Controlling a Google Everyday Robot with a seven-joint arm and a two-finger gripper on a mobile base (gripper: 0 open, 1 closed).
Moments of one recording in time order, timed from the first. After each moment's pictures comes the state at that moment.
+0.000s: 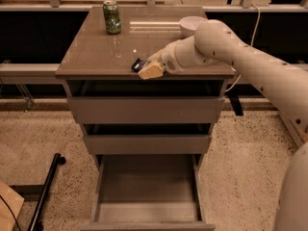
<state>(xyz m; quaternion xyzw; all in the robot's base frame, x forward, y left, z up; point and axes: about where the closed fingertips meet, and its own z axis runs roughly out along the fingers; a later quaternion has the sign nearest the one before) 0.737 -0.001 0.824 -0.48 0.74 0.18 0.44</state>
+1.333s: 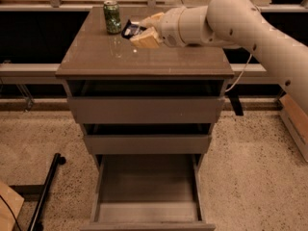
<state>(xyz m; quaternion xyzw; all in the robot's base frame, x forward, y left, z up) 0.716 0.018 0.956 -0.51 0.63 0.15 0.57</state>
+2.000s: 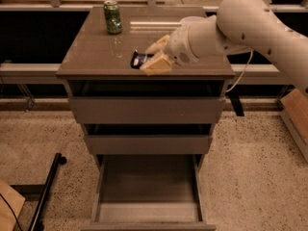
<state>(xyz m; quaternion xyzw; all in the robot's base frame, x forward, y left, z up) 0.652 -0.005 0.907 -0.57 0.66 0.17 0.46</state>
